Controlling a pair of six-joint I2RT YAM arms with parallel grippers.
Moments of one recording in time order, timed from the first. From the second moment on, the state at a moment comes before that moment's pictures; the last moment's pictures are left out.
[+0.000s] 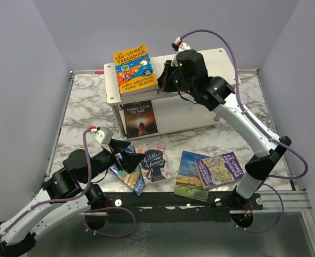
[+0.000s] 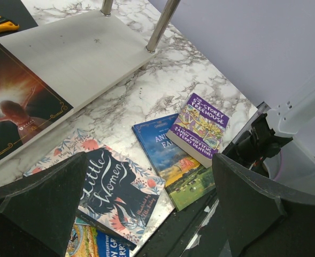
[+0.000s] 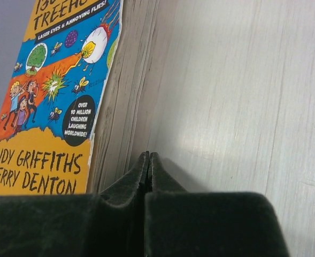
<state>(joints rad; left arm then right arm) -0.93 0.33 0.66 -0.41 -0.05 -0.42 0.79 1.71 2.02 -0.68 0.15 0.48</state>
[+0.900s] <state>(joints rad) -0.93 0.33 0.66 -0.41 -0.05 -0.42 0.85 1.71 2.03 -0.68 0.28 0.42</state>
